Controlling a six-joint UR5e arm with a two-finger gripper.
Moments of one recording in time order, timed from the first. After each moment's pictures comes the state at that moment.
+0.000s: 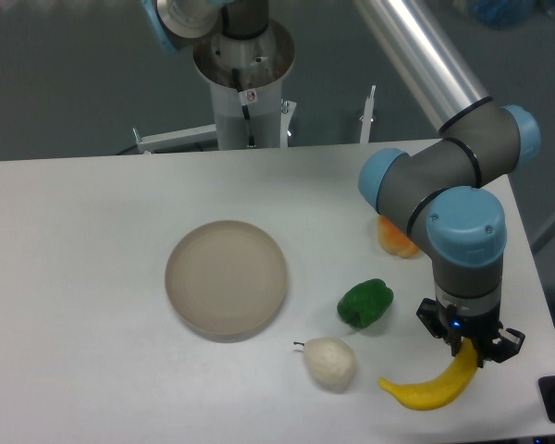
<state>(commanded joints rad) 2.35 -2.27 -1.12 -1.00 1.70 1.13</state>
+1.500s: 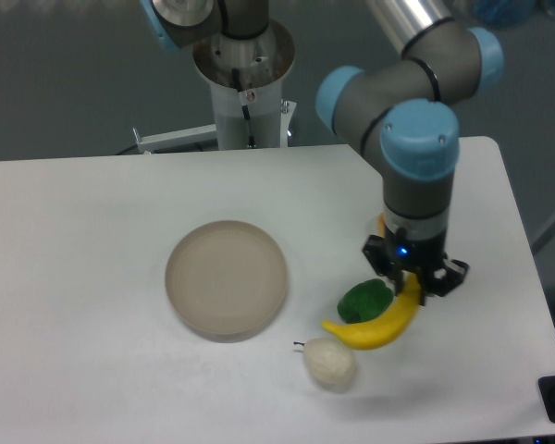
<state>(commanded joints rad) 2.32 -1.94 -1.47 -1.07 1.46 0.78</state>
